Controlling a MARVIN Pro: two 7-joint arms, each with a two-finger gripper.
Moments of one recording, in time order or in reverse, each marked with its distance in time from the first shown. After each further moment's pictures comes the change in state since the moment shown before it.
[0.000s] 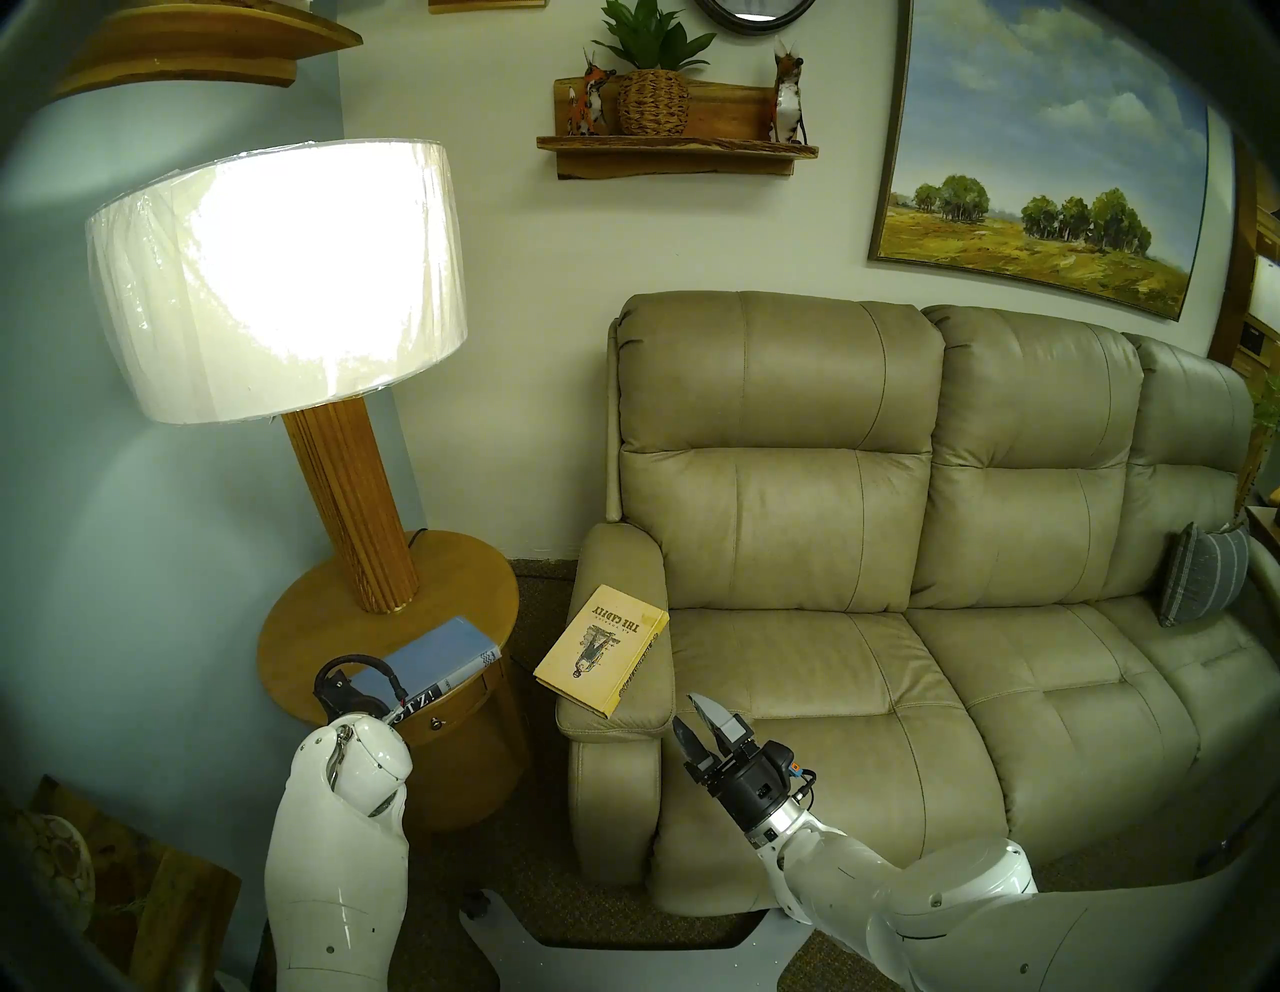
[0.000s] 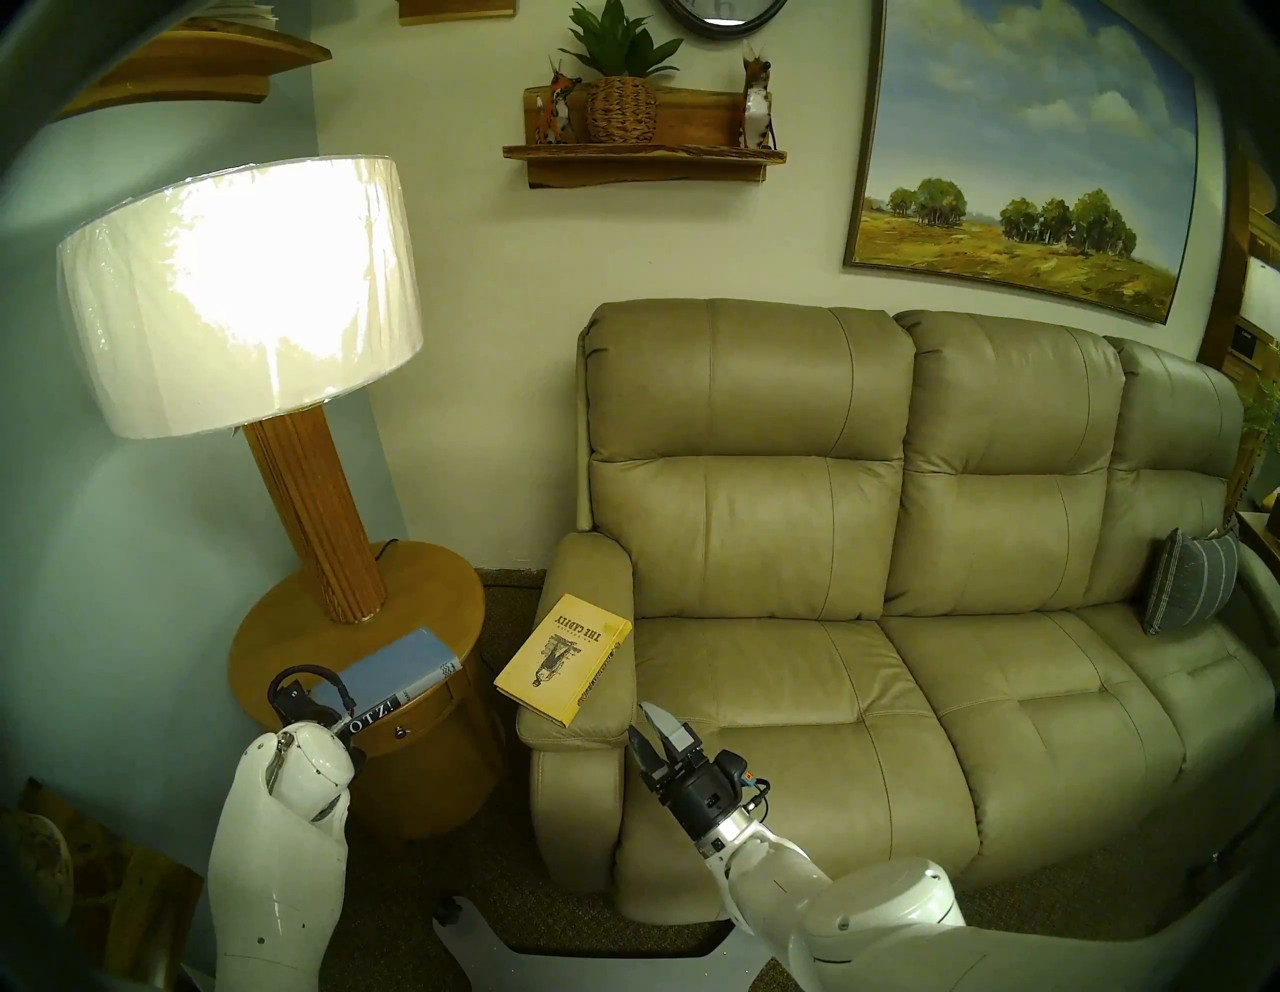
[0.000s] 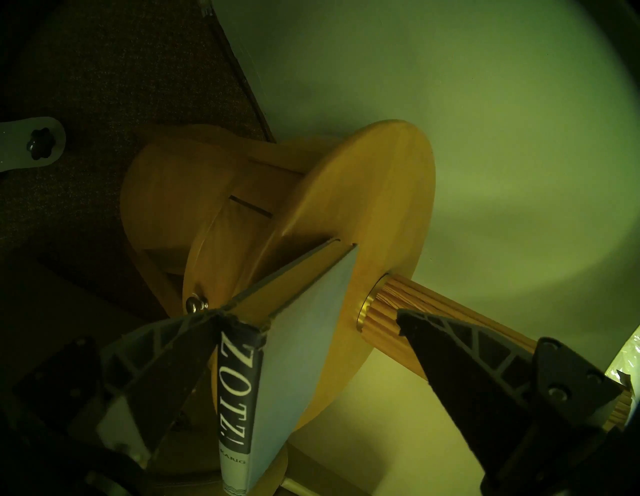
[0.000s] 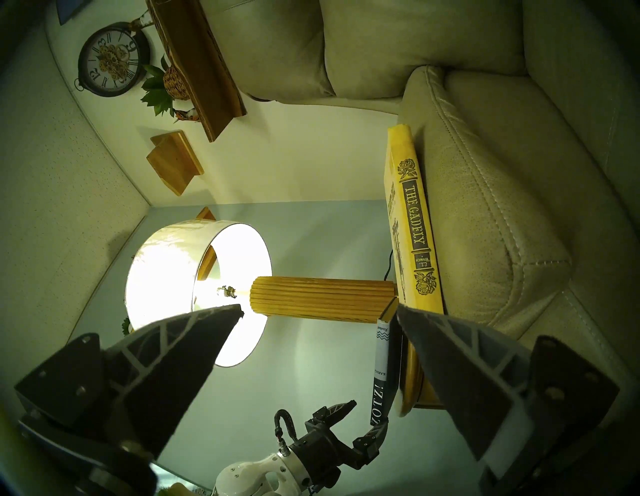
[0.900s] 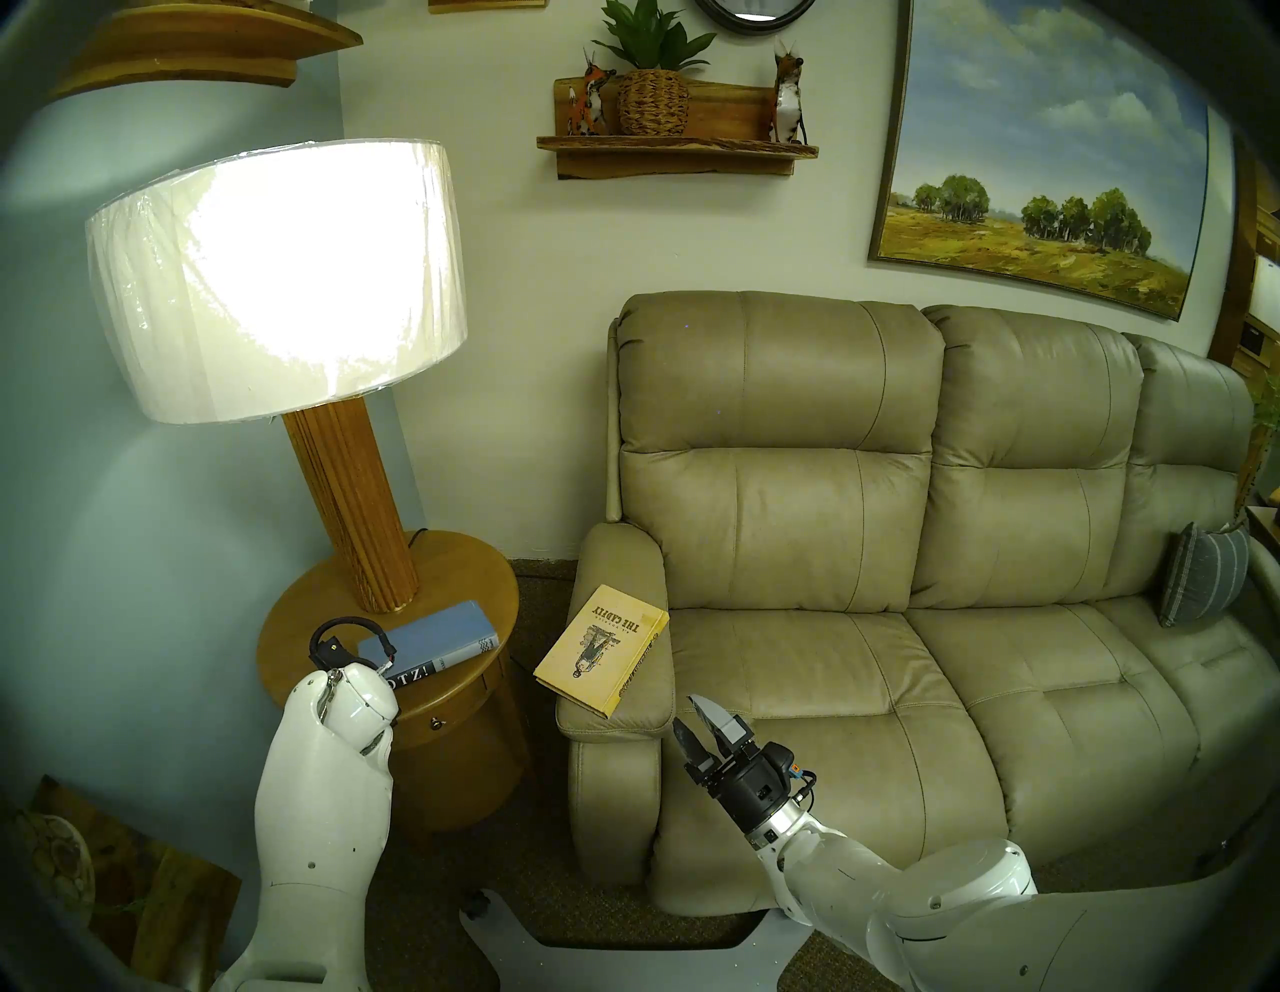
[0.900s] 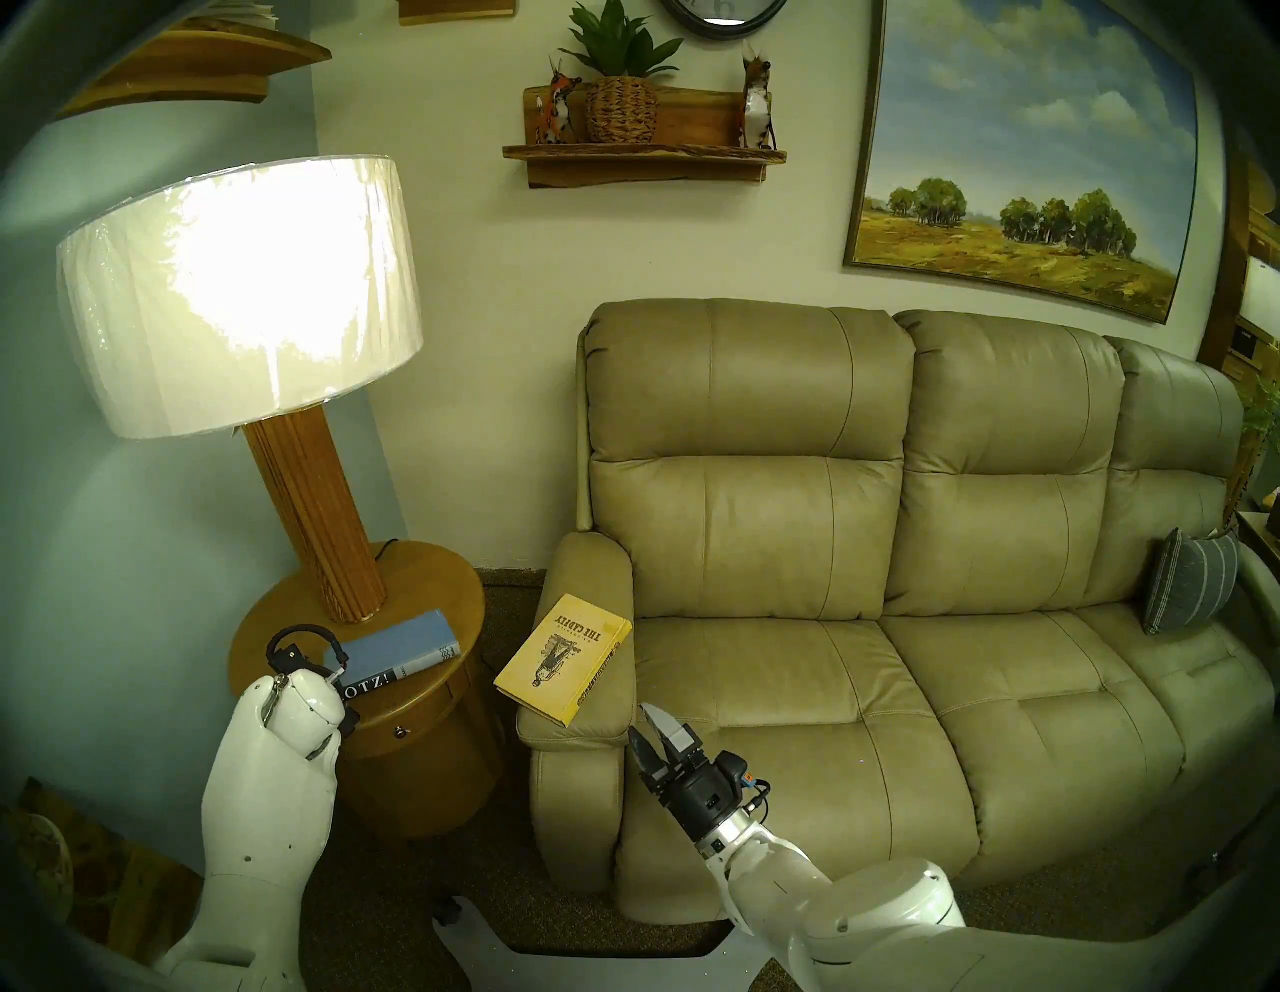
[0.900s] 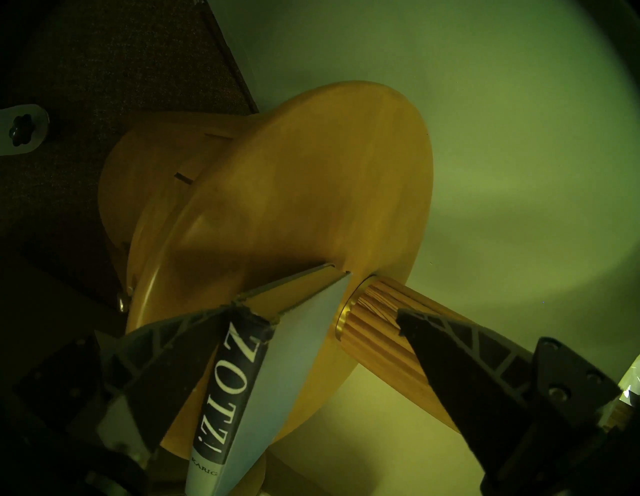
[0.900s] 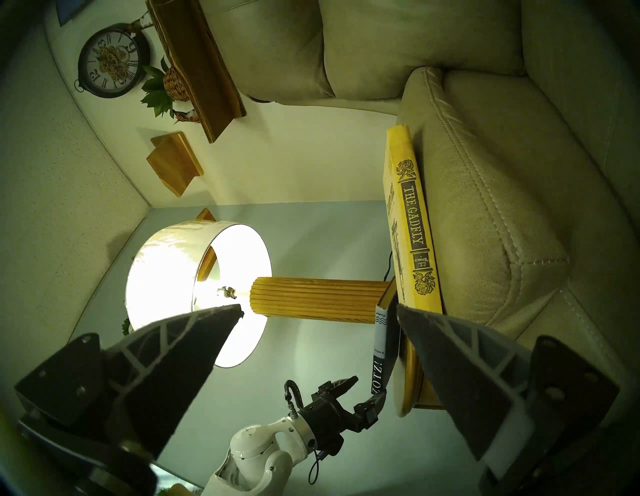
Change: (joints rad) left arm -0.205 0.082 0.011 0.170 -0.051 -0.035 0.025; right arm -0.003 0.001 -0.007 0.000 0.014 0.000 0.000
